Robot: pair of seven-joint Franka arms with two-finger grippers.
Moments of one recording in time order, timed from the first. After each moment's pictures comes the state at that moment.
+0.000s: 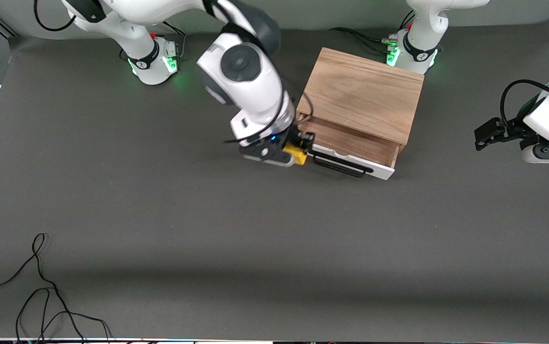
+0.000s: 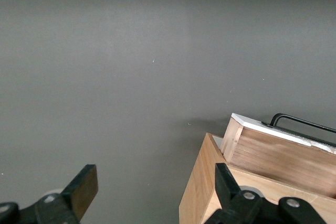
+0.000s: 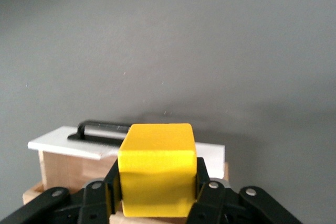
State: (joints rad) left arm -0.04 0.02 -0.05 -1.61 0.02 1.63 -0.05; right arm 0.61 0.59 0.29 -1.22 0.00 1.98 1.19
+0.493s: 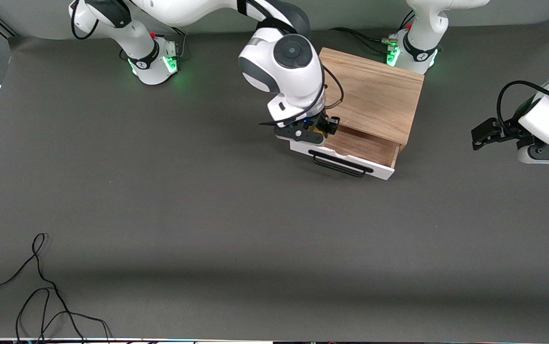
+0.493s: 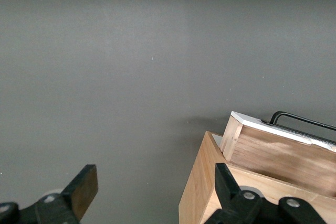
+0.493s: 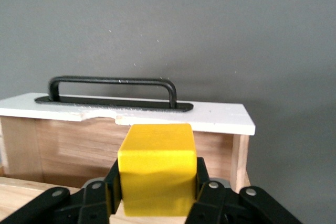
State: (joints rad) left arm -0.04 0.02 -0.05 -1.62 0.02 1.63 -0.05; right arm 0.72 0.69 0.29 -1.19 -0.04 1.98 1.32
